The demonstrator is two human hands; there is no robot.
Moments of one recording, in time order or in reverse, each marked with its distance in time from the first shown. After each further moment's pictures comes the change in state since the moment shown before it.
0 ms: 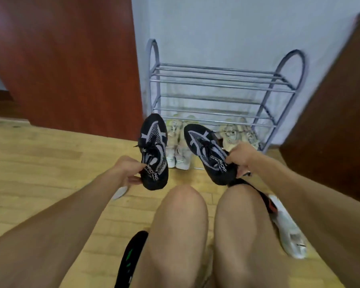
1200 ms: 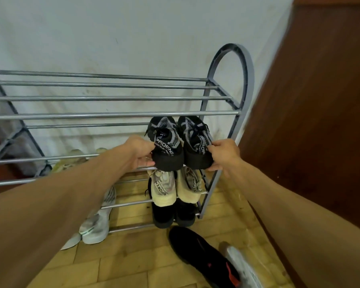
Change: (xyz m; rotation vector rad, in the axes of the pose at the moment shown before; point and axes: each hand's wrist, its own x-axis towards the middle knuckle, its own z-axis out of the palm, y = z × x) left_hand 0.210 0.256 0.313 0.024 -0.330 0.207; right_hand 0.299 0.081 -0.146 0.549 0.316 0.109
